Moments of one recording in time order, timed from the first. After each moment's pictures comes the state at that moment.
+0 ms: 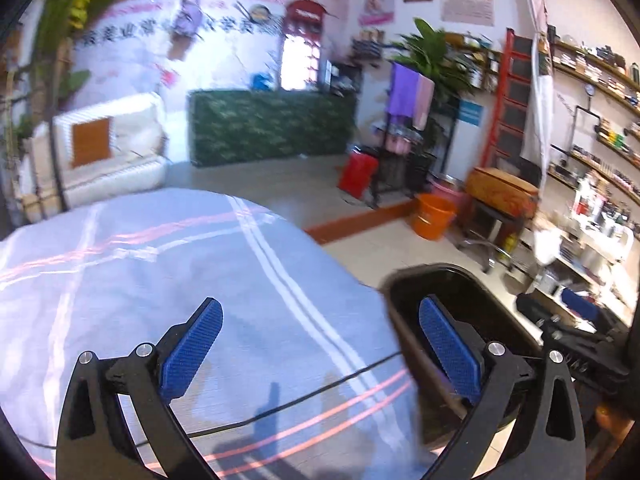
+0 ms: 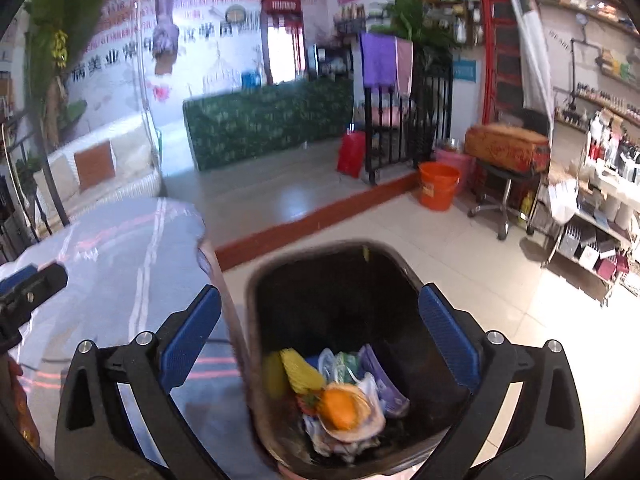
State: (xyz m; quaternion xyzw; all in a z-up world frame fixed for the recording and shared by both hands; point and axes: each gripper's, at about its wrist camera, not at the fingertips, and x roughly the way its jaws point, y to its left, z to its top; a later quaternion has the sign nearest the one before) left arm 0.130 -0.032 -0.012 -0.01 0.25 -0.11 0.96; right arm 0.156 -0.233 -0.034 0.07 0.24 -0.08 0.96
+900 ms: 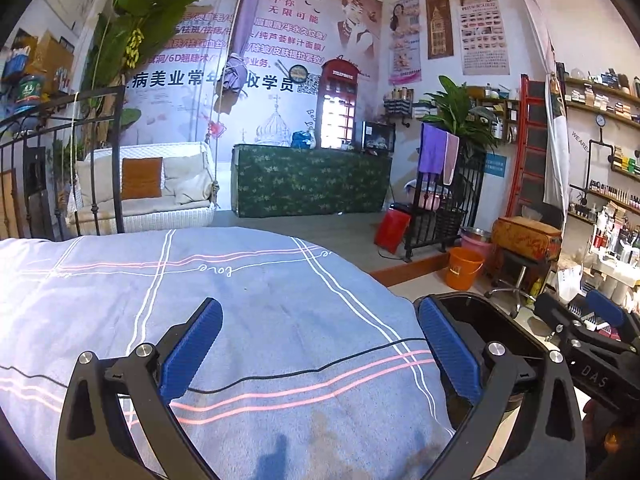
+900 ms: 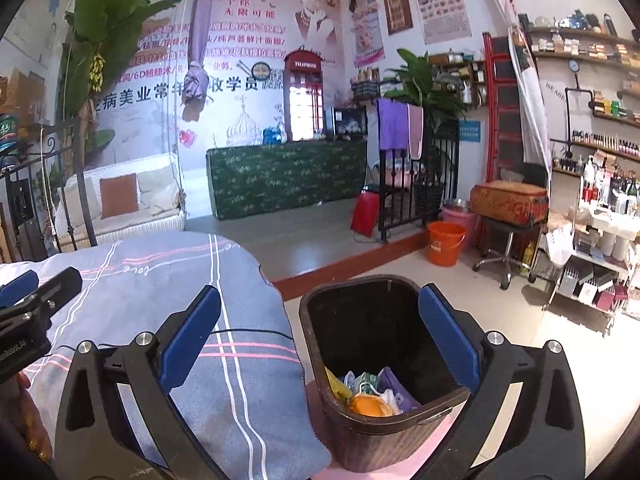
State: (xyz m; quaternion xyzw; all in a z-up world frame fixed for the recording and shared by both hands) left arm 0.044 0.011 -0.004 -0.03 0.15 -0.05 0.99; right arm 0.050 -0.173 -0.011 0.04 0.14 -0.06 0.99
